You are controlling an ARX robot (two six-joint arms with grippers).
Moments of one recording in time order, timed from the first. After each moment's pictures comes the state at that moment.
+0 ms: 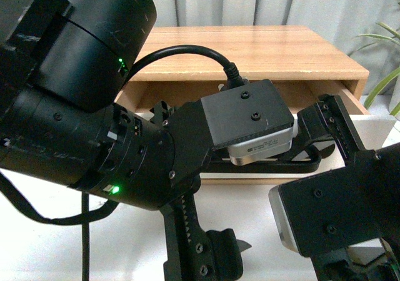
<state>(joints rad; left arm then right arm) -0.50 1.71 0.90 -0.06 0.40 0.81 0.32 1.65 0.79 -0.11 -0.38 -1.58</state>
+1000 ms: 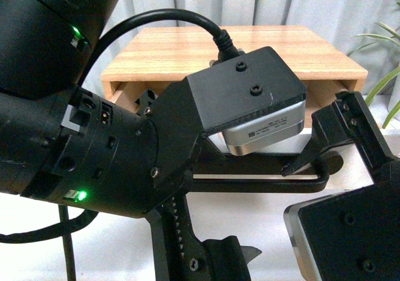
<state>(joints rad) -0.52 1.58 0.84 -0.06 0.41 0.73 0.33 1.52 0.73 -0.13 -0.36 -1.59</state>
